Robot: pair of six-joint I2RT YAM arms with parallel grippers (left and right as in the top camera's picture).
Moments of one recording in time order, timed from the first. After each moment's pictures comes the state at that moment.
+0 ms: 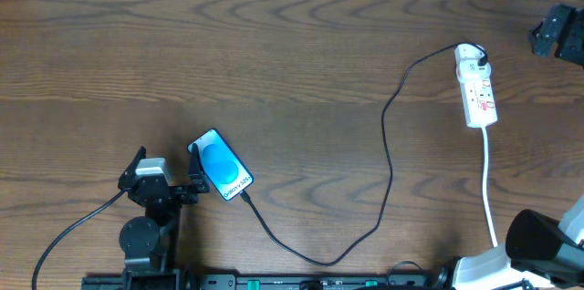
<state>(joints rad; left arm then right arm) 0.05 0.01 0.01 -0.11 0.02 -0.09 -0.38 1.73 2.28 -1.54 -0.16 0.00</state>
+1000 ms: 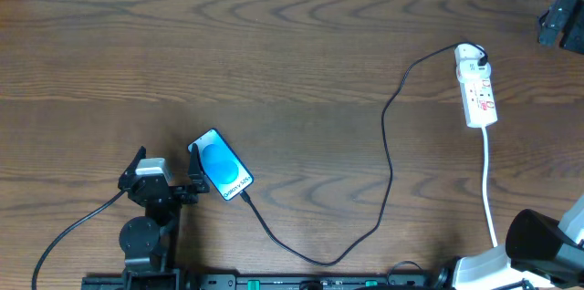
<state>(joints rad) 0.05 0.01 0.01 -0.11 0.02 -0.09 -0.38 1.73 2.27 -1.45 -0.15 0.00</state>
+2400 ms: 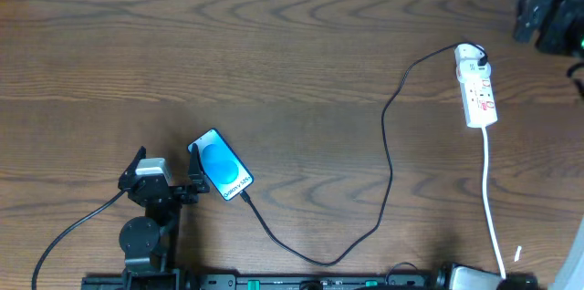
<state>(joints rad) 0.05 0.01 0.02 -0.11 0.02 -0.09 -0.23 1.40 1.85 -0.99 -0.15 0.00</state>
